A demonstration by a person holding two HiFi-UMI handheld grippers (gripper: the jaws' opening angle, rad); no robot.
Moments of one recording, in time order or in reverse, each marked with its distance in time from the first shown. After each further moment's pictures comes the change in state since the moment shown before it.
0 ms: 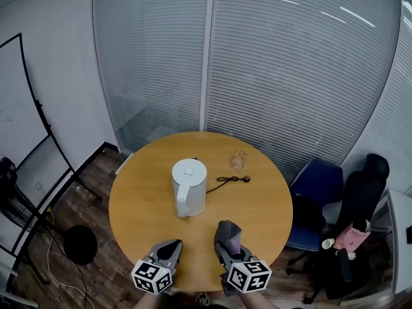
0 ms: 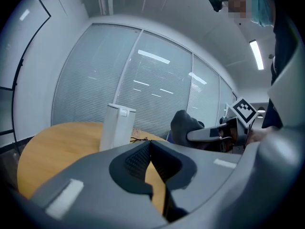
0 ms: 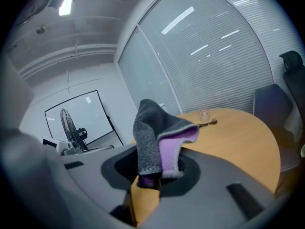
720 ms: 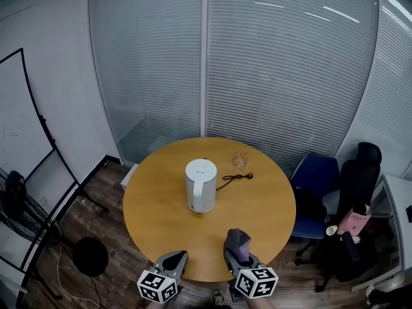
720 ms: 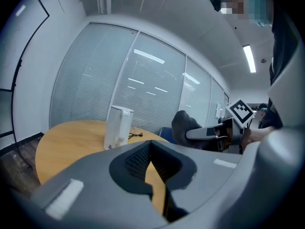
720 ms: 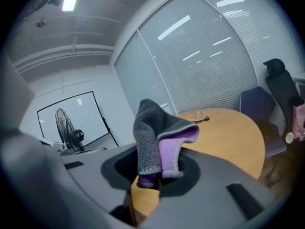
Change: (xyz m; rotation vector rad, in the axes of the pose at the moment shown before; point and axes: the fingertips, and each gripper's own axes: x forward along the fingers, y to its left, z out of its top) left arm -0.096 -0.007 -0.008 0.012 0.028 -0.072; right arm -0.050 0.068 -0.034 0.025 -0.044 -0.112
